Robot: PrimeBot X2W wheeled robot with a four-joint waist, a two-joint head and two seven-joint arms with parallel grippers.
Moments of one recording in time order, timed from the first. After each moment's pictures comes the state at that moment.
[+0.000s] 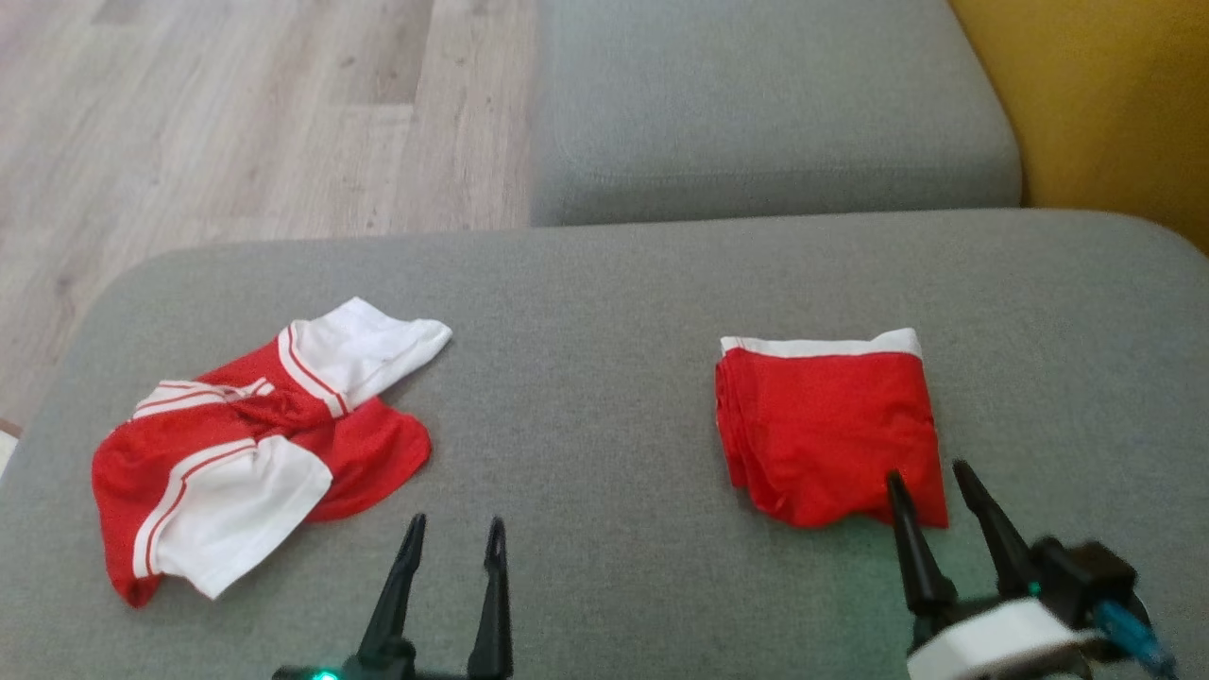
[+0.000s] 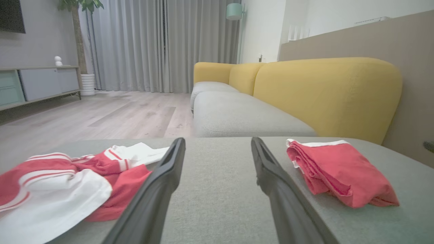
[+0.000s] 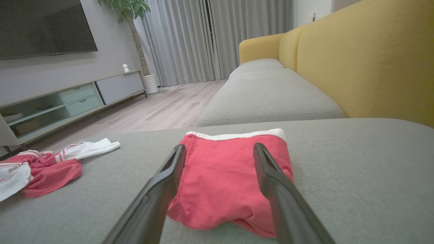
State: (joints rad) left arm 0.15 0.05 -0.39 0.08 -0.18 0.15 -0.26; right arm 0.05 -0.13 0.17 0.28 0.26 0.13 -0.25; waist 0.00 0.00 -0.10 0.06
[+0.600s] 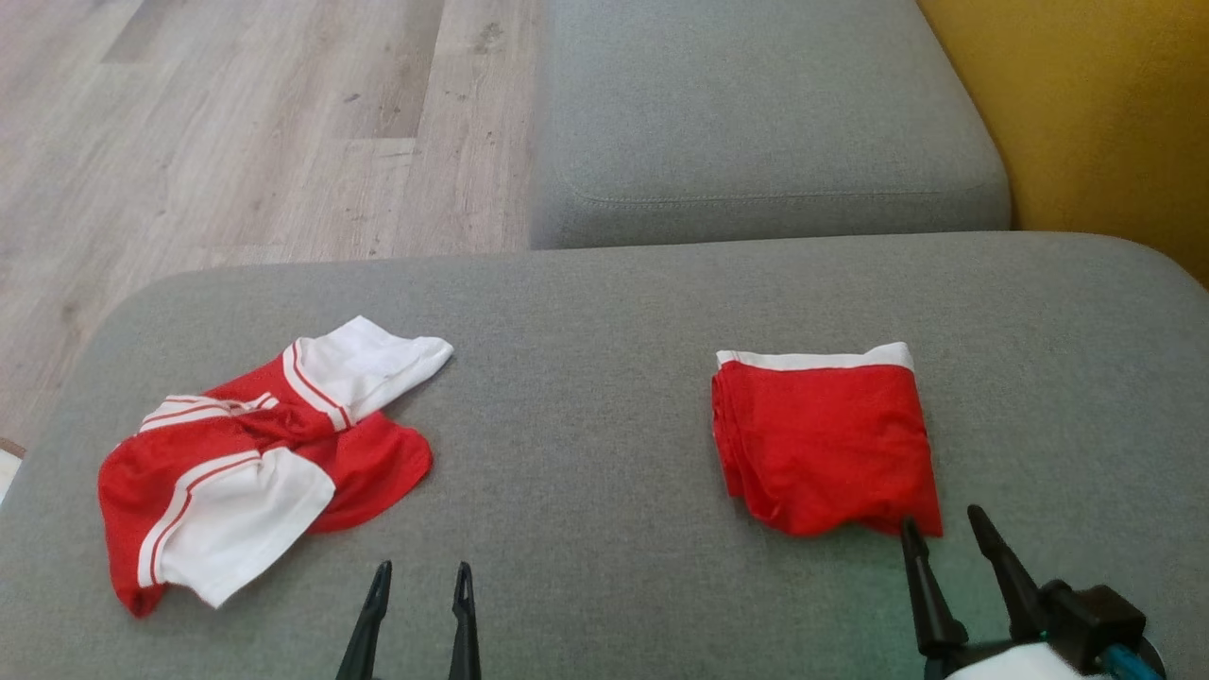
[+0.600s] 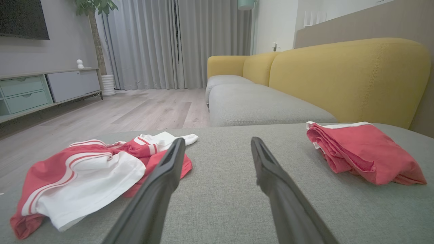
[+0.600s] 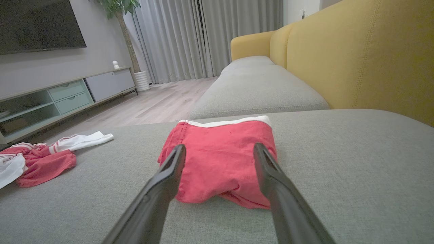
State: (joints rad) left arm 0.25 0.06 -0.32 0.08 -0.10 0.18 -0.26; right arm 0.16 -0.11 0.12 0.26 0.23 0.13 -0.25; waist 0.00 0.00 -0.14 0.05
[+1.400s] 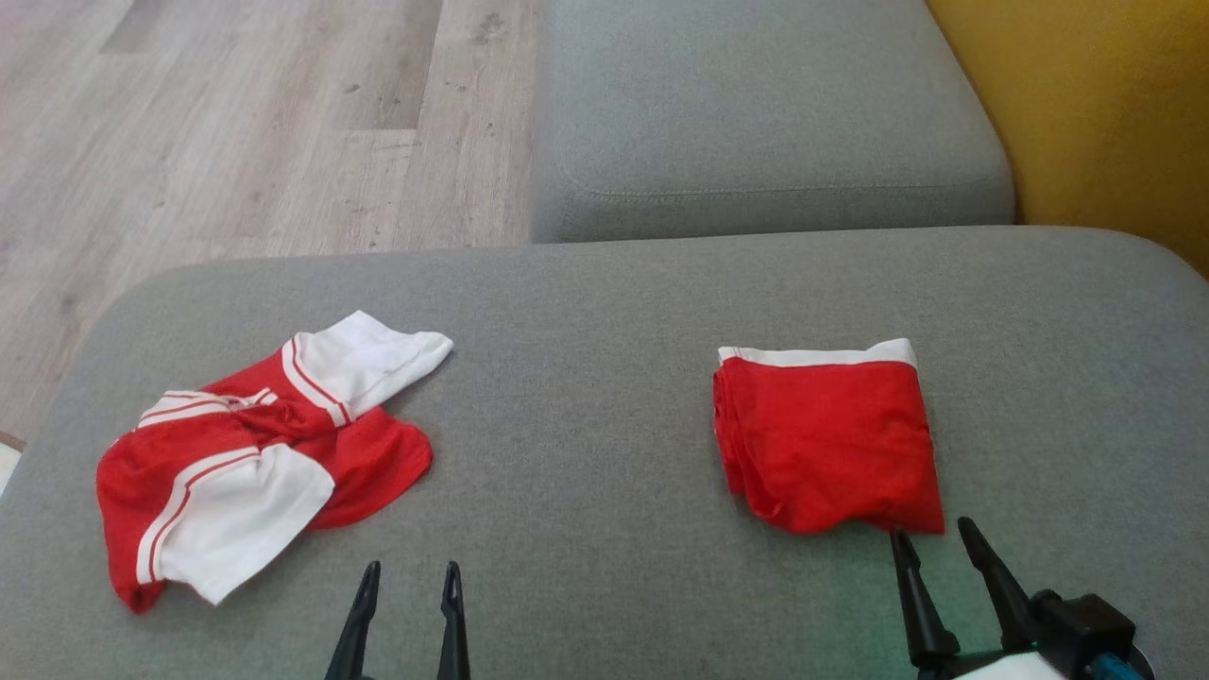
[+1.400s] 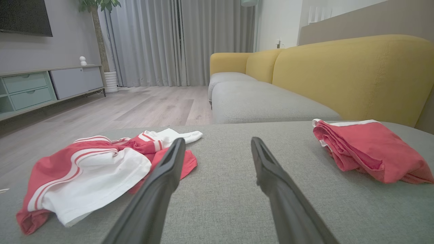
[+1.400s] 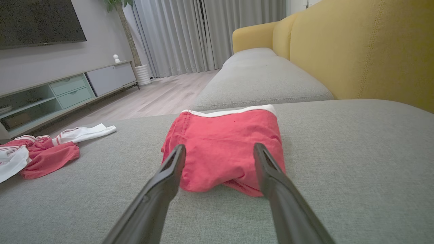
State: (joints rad) left arm 0.25 0.06 -0.30 0.09 -0.10 0.17 -0.26; right arm 0.18 -0.10 0.13 0.26 0.23 0.13 -0.25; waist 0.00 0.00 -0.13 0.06
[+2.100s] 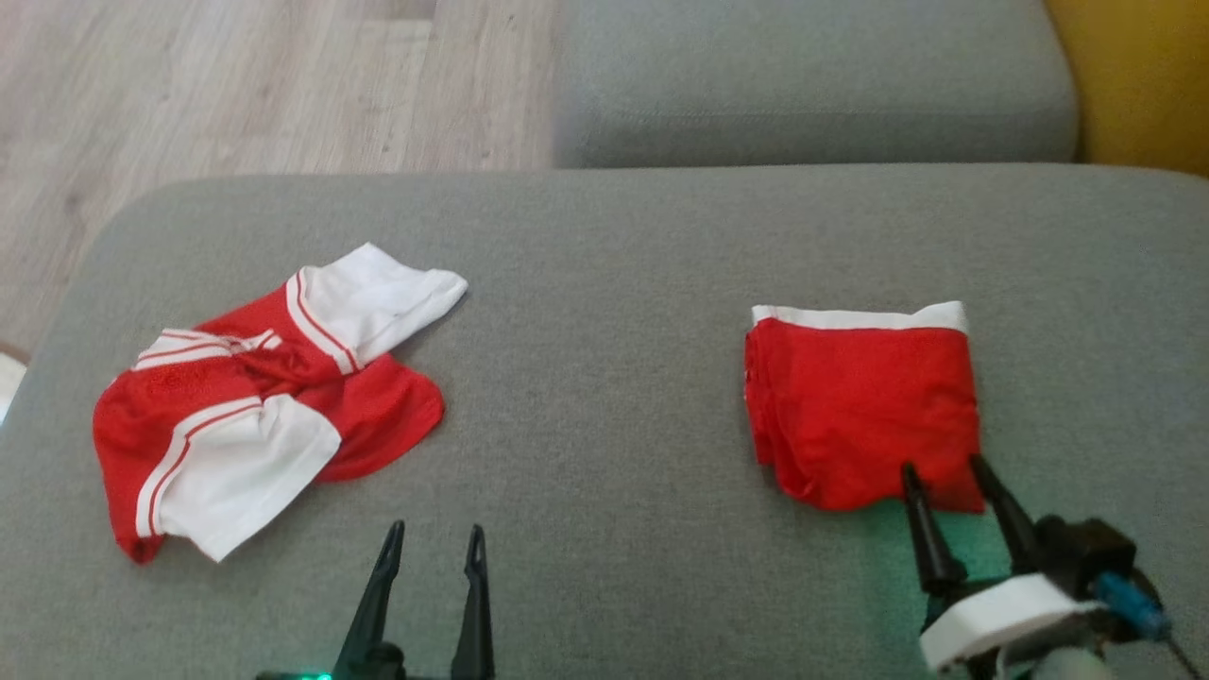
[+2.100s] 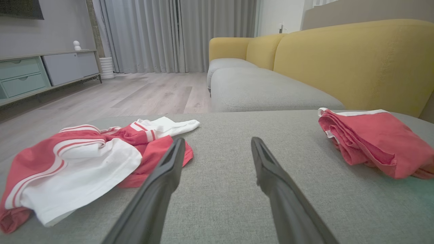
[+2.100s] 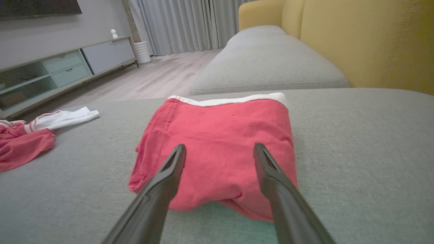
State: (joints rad) left arm 0.20 0.06 -0.34 0.09 -0.10 0.17 -0.26; right arm 0.03 -0.13 0.13 0.37 0.23 0.13 -0.25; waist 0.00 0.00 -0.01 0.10
